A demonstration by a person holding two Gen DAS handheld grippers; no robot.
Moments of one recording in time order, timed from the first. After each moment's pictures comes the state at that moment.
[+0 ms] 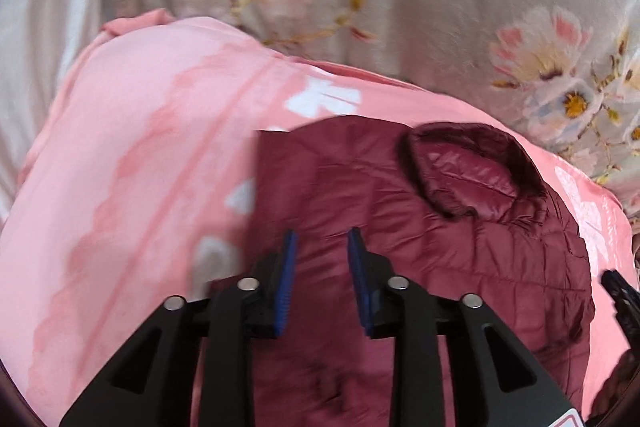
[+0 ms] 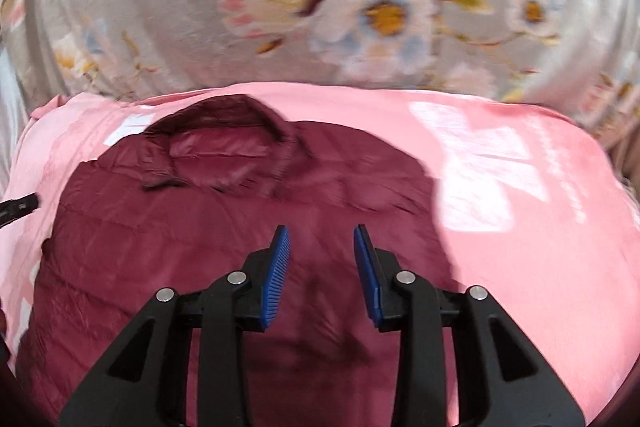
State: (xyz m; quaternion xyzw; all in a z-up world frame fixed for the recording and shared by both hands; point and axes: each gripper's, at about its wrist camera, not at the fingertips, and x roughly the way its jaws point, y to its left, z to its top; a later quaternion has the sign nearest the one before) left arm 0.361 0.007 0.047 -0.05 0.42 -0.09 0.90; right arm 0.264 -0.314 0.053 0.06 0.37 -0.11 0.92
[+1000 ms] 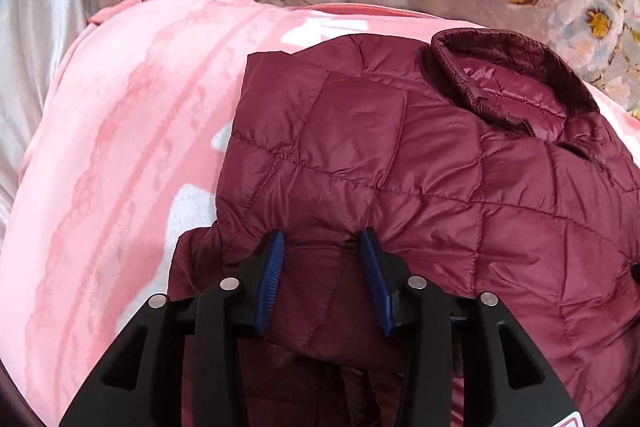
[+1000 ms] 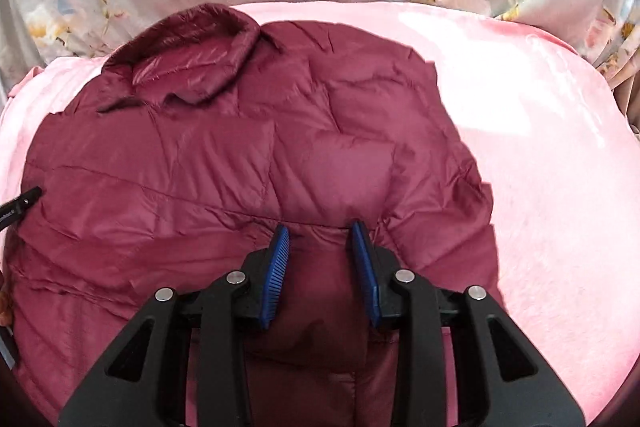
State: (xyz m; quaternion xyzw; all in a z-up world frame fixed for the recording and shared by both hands) left arm 0.354 -0.001 -0.030 0.04 0.43 -0.06 0.90; right arm 0.225 -0.338 -0.025 0.08 0.43 -0.14 0.89
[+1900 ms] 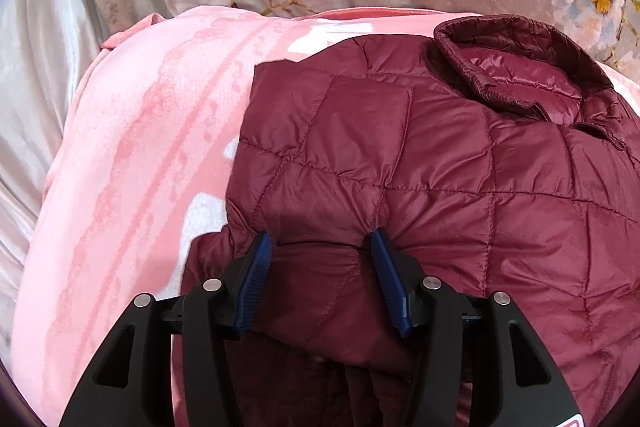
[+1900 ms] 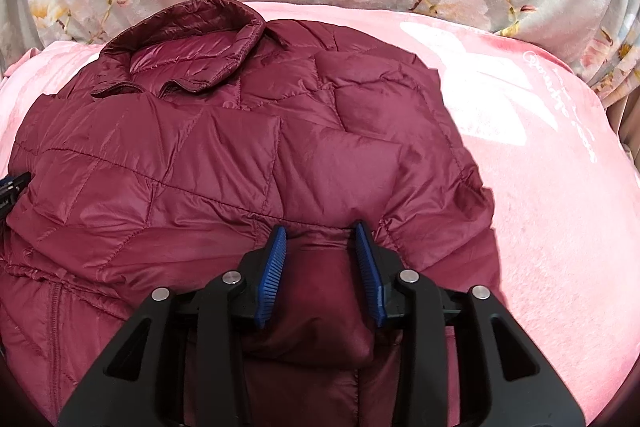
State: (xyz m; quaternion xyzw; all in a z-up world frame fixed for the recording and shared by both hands) left arm 0.351 -0.012 -0.028 0.09 0.42 -0.03 0.90; right arm 0.224 -0.330 -0.018 0.05 0.42 -0.15 0.89
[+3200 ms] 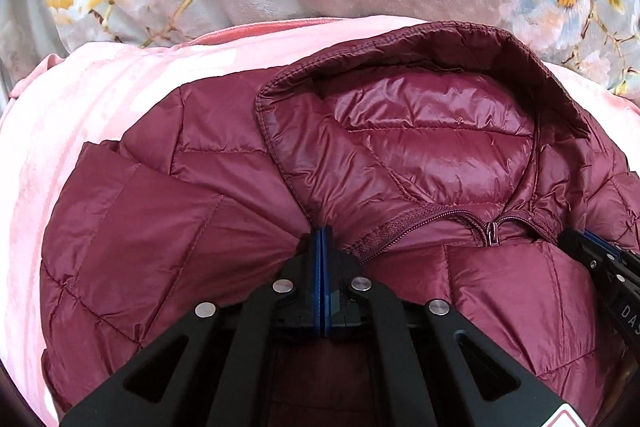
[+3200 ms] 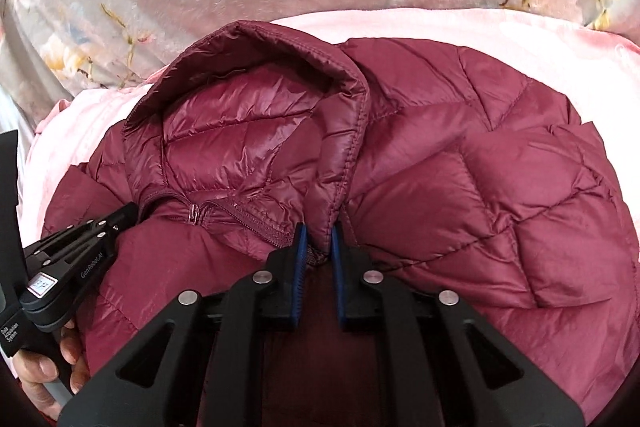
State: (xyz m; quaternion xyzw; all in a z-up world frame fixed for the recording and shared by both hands) left arm 0.415 -0.115 -0.045 0.08 0.42 -0.13 0.90; right arm 0.349 -0.327 -0.039 0.15 0.41 -0.05 0.90
